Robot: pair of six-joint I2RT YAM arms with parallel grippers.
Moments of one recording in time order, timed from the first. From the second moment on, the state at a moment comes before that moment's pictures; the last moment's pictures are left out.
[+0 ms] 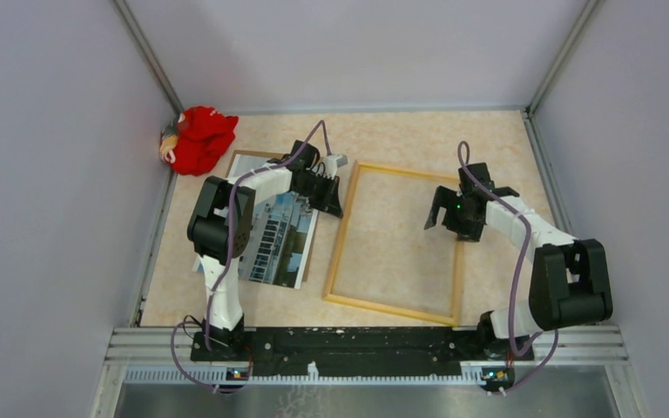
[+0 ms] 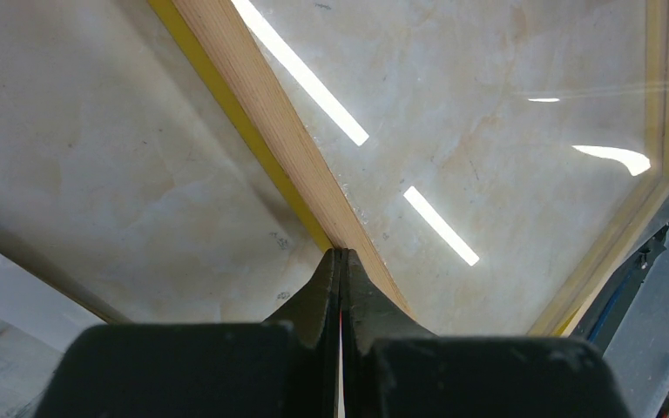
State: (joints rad) left arm -0.39 2.04 1.37 -0.42 0.70 0.02; right arm 0.16 1.43 0.86 -0.57 -0.11 0.49
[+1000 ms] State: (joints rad) left arm -0.39 2.04 1.37 -0.42 0.70 0.02; right arm 0.27 1.49 0.94 -0.64 0.08 0.46
